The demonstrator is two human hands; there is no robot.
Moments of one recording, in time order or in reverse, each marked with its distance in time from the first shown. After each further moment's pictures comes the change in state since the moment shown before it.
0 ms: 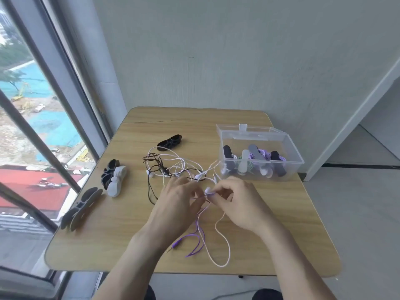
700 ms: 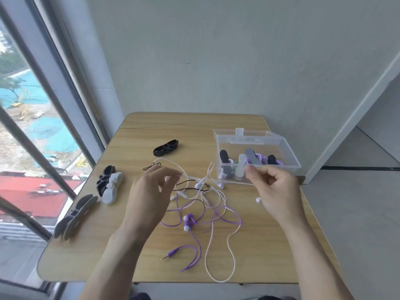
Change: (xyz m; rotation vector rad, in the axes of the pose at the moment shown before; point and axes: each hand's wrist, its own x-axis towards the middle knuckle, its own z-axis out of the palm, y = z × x) left_hand 0.013 -0.008 -0.032 -0.126 0.312 -0.150; right_hand -0.005 0.014 -0.049 0.363 0.454 0.055
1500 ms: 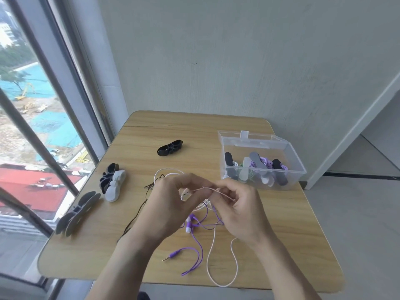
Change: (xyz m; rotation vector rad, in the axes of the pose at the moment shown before) left_hand -0.010 0.039 -0.011 -0.278 -0.295 0.011; right_hand -0.027 -0.009 0.056 0.094 -0.326 -0.123
